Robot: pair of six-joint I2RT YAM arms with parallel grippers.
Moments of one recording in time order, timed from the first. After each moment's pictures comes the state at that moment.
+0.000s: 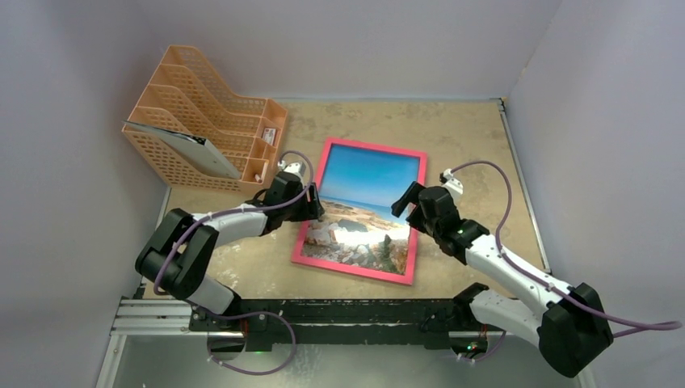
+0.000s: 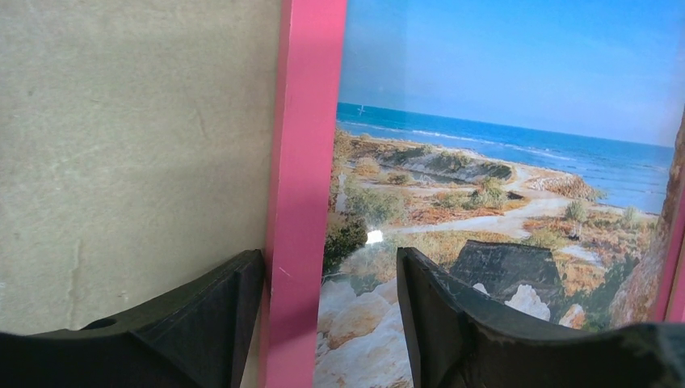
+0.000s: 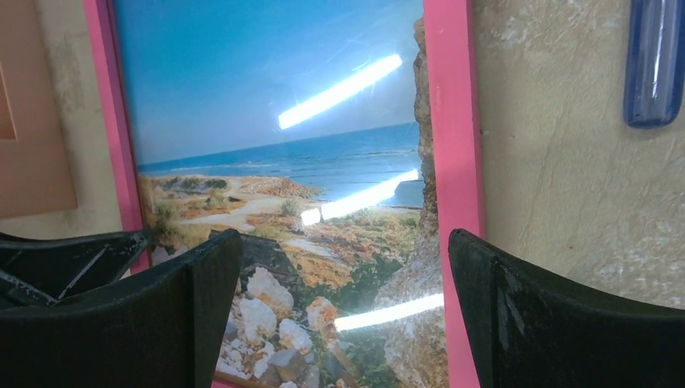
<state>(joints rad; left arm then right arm) -0.52 1.53 0.66 0.06 0.03 -0.57 0.56 1.01 0.55 -0.28 0.29 0.94</state>
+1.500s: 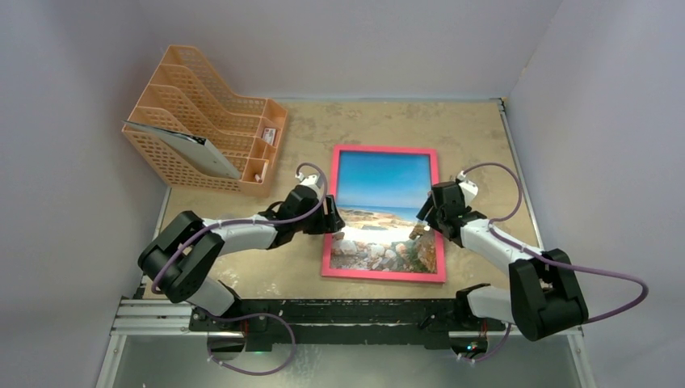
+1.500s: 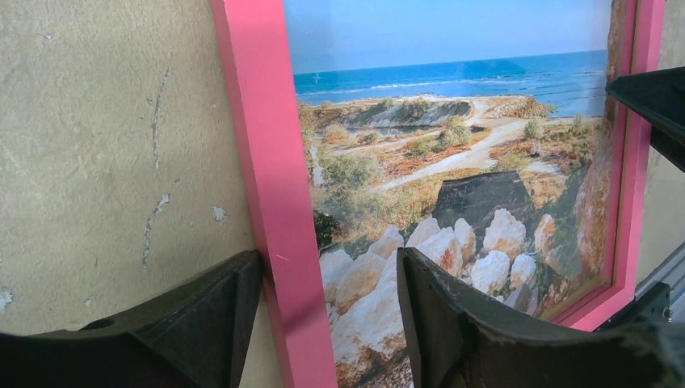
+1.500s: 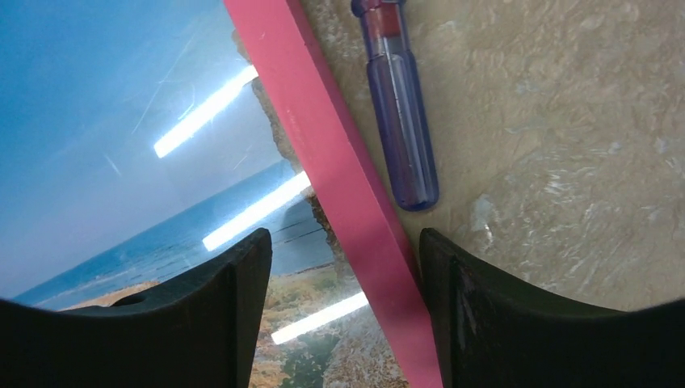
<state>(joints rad) -0.70 1.53 0.61 0.20 0.08 -0.72 0.29 1.25 0.52 -0.20 0.28 0.79</state>
